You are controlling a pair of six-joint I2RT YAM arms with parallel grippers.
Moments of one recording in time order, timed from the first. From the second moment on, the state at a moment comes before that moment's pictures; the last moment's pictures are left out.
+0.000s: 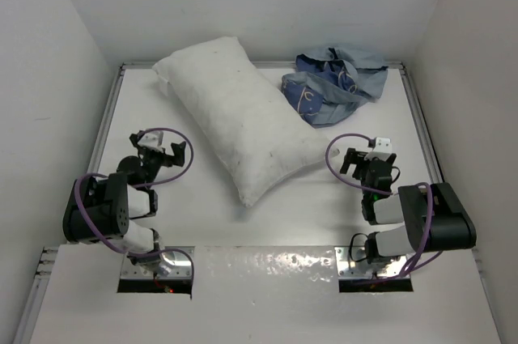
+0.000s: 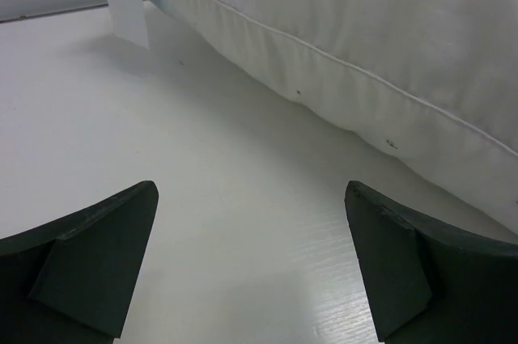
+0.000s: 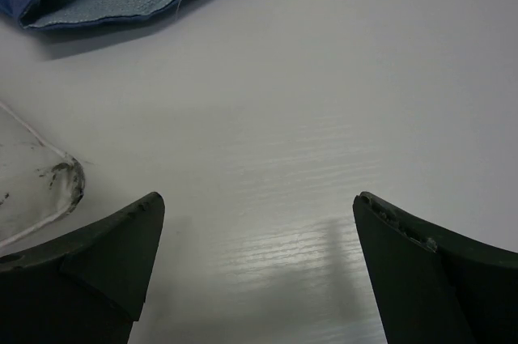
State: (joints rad) left arm 0.19 1.47 0.14 1.27 0.43 0.06; right arm 0.04 1.41 0.03 1.06 0.18 0.10
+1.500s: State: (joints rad) left arm -0.18 1.82 1.40 -0.34 0.44 0.81; right arm 0.10 2.36 1.82 -0.29 0.06 -0.10
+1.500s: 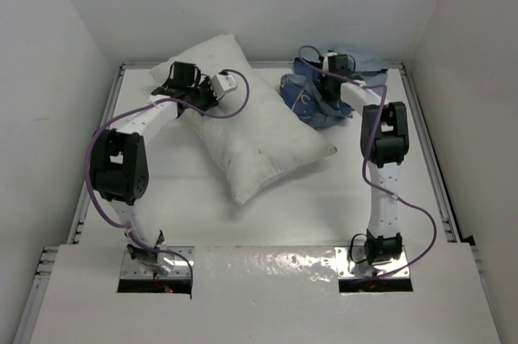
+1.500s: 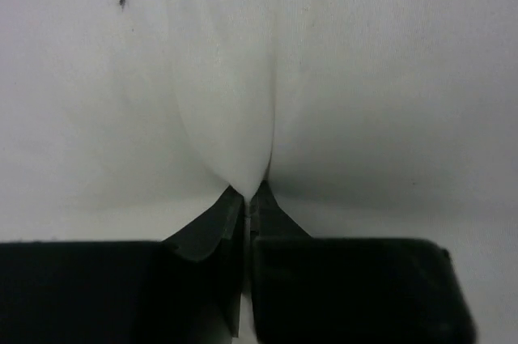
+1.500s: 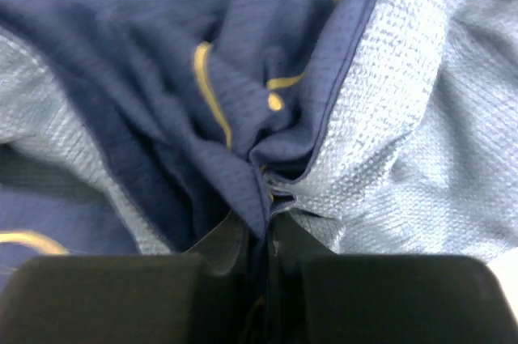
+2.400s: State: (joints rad) left arm -0.29 1.68 1.62 -0.26 0.73 0.51; right arm 0.19 1.41 1.55 -0.19 -0.27 0.14
